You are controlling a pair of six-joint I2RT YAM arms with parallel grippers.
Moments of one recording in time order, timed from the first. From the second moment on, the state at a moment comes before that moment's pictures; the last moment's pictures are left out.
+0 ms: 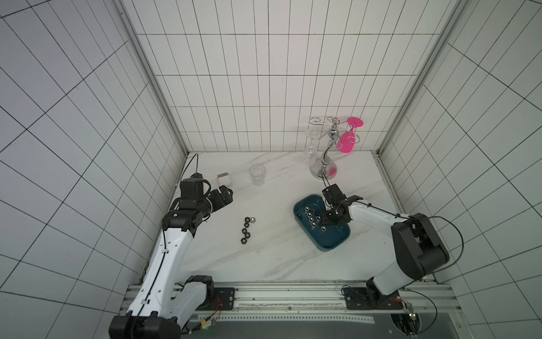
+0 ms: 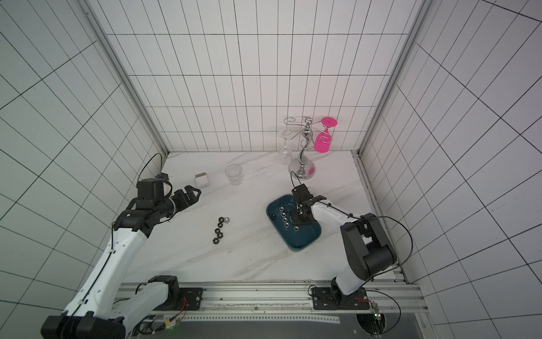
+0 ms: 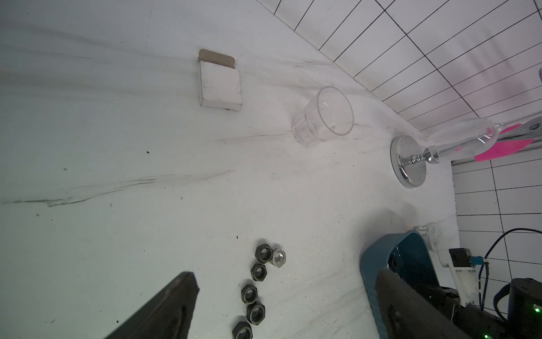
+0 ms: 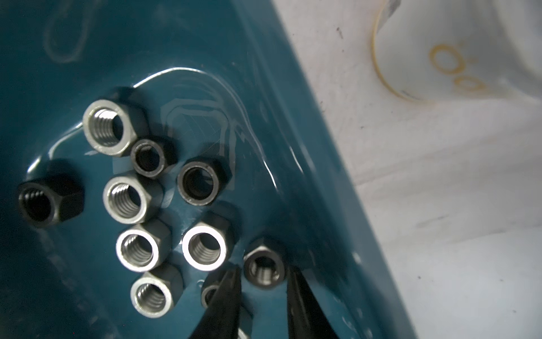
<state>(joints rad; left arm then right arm) -0.02 0.99 0.94 -0.67 0.24 -0.55 0.52 1.60 0.90 -0.56 0.04 0.29</state>
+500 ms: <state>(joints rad) -0.02 0.99 0.95 -0.68 0.21 -0.54 0.75 1.52 1.12 -0.60 0.01 0.25</state>
